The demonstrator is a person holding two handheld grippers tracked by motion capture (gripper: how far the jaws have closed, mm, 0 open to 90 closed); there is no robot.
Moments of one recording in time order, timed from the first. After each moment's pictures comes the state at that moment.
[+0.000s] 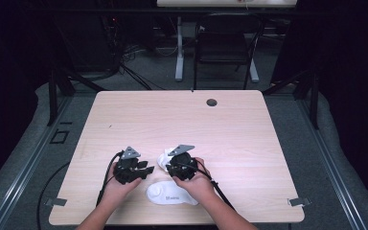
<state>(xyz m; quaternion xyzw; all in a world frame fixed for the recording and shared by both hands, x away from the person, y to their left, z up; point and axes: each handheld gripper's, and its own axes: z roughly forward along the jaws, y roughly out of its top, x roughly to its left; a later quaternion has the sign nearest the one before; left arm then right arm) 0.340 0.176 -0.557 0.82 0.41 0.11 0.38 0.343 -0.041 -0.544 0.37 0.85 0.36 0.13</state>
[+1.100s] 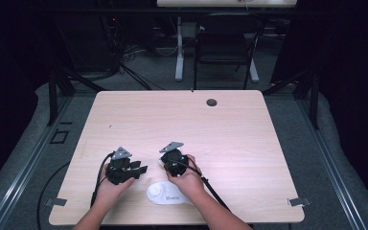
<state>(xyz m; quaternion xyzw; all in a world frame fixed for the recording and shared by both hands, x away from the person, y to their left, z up) 0.339 0.195 -0.558 0.80 0.43 0.11 0.39 0.356 -0.015 -0.550 0.39 0.84 0.34 0.16</state>
